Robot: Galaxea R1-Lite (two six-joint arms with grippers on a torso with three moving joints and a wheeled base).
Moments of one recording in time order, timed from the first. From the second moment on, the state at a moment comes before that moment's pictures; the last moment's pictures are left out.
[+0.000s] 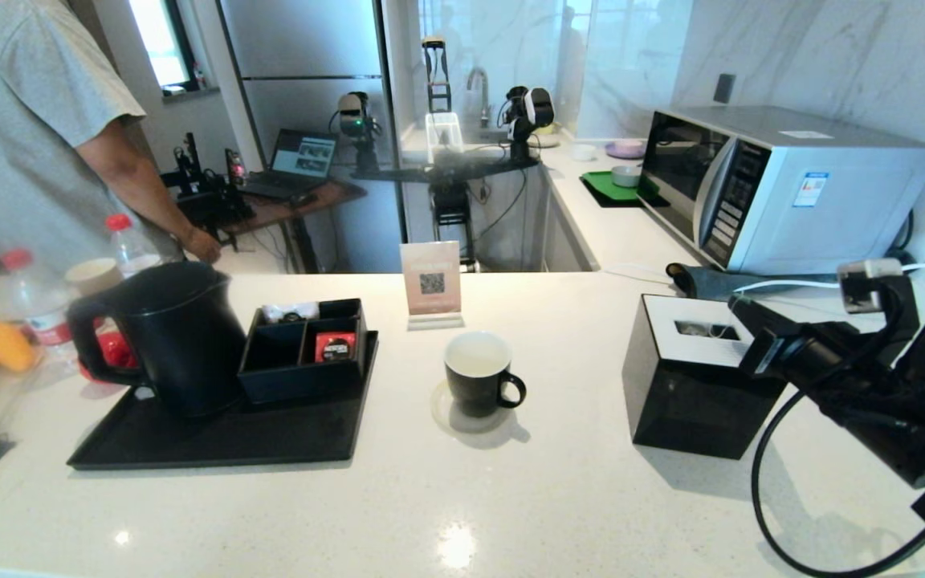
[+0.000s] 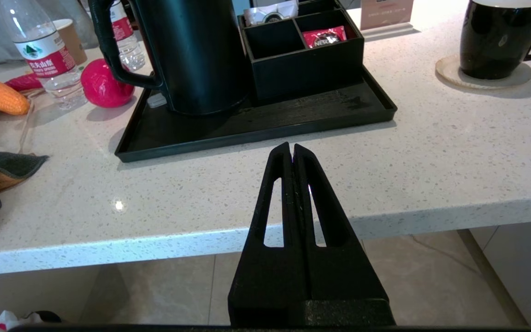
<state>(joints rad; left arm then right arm) 0.00 0.00 0.00 0.00 -0.02 0.12 0.16 1.78 -0.35 -1.52 0.04 0.11</state>
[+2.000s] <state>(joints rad) 0.00 0.00 0.00 0.00 -0.02 0.12 -0.09 1.78 -0.38 -1.52 0.20 0.13</state>
